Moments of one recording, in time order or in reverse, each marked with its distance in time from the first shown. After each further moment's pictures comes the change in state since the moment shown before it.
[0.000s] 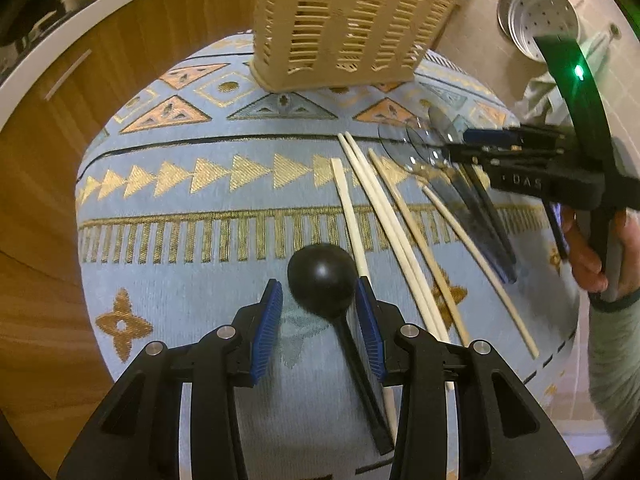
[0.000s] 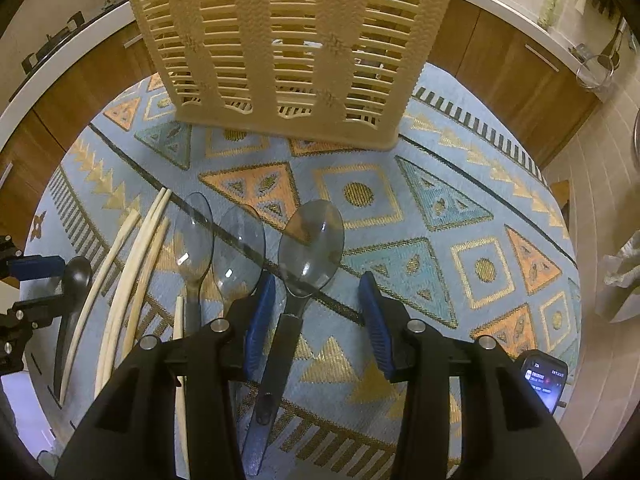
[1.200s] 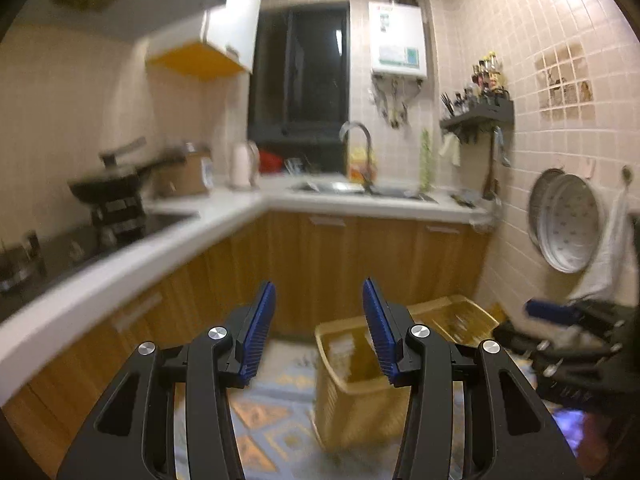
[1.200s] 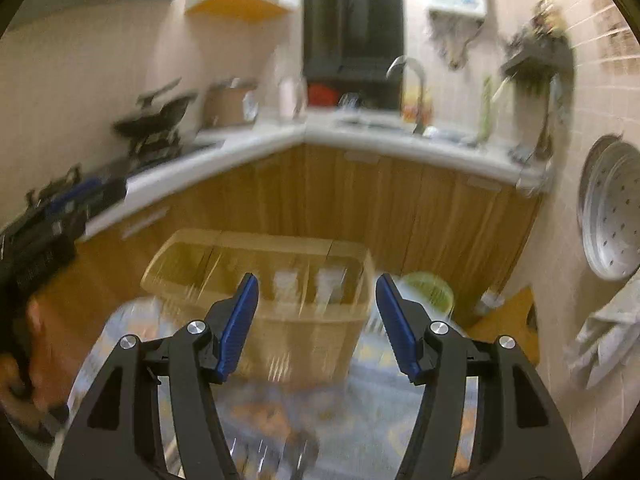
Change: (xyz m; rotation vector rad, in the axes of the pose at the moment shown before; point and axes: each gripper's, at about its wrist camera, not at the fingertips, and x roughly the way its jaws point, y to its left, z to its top) left arm -0.122 -0.018 0.125 -0.051 -0.842 0.182; right arm -0.125 -0.018 0.063 0.105 -0.509 -0.050
